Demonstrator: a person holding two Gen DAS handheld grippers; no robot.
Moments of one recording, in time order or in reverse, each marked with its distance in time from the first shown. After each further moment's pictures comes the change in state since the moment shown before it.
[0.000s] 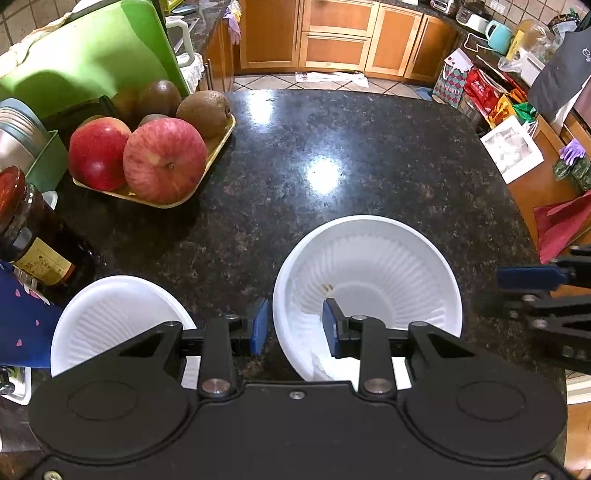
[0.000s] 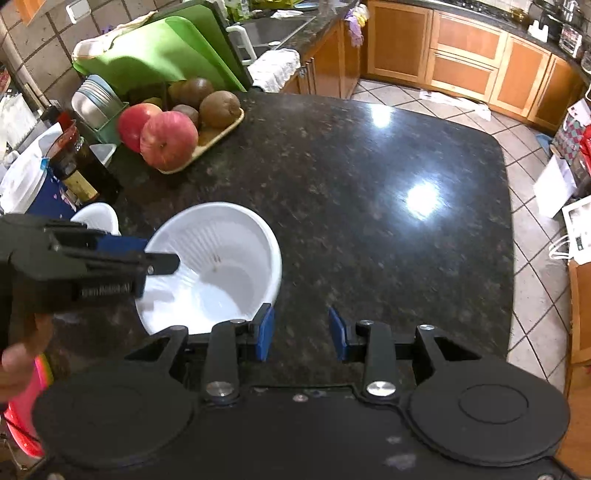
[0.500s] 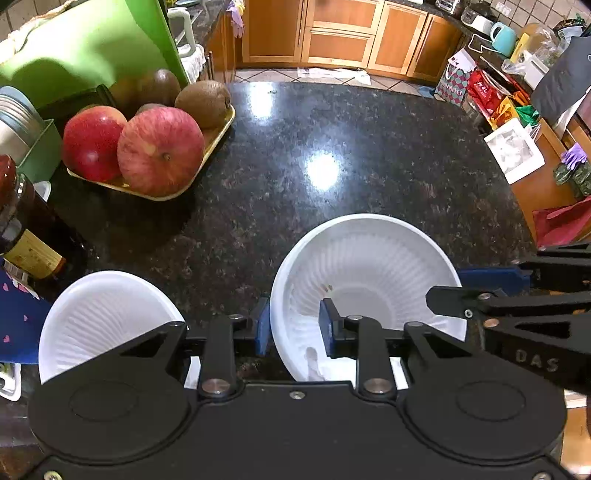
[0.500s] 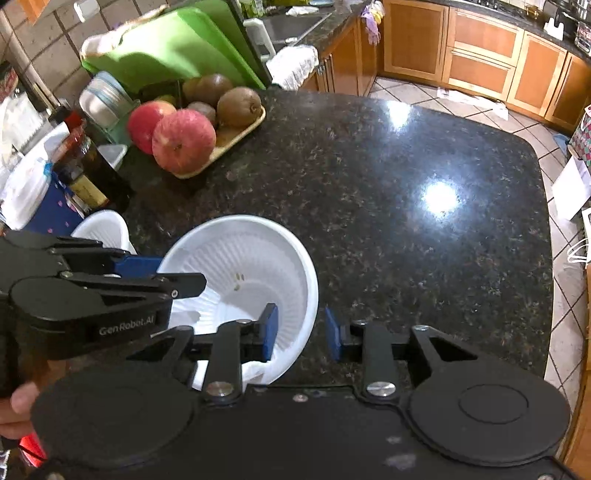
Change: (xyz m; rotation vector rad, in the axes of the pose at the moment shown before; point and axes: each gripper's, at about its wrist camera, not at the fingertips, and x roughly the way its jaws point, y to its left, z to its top) left arm 0.009 0.001 0.000 -0.022 0.021 -0.006; right arm 0.028 0.015 0.014 -0.011 0.016 0.045
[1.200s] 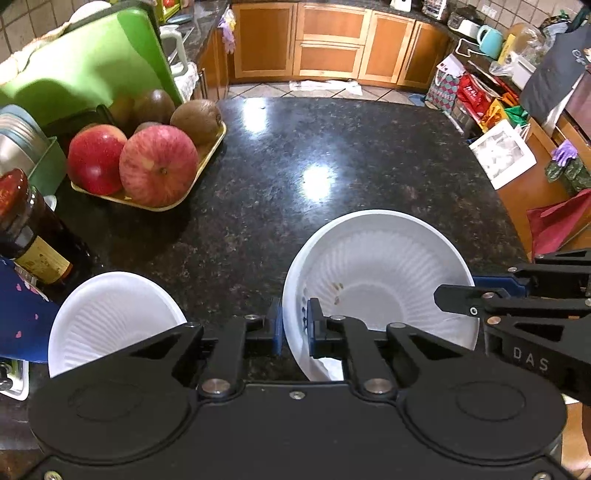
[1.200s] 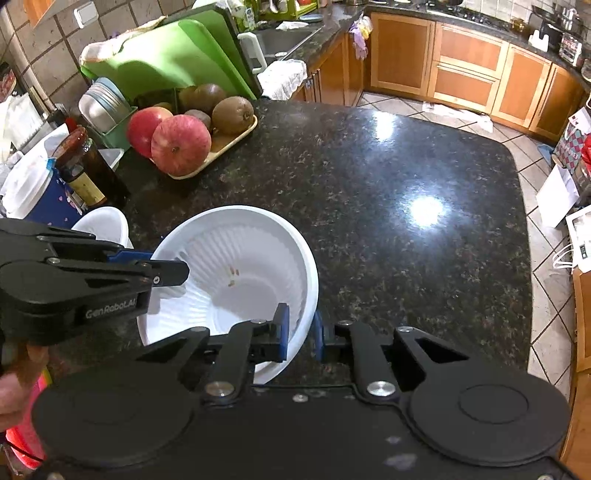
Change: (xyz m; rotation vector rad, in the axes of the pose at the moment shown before) left arm -0.023 -0.011 -0.011 0.042 -0.053 -0.007; right arm -0.020 0.003 -0.022 0.009 -0.071 -0.045
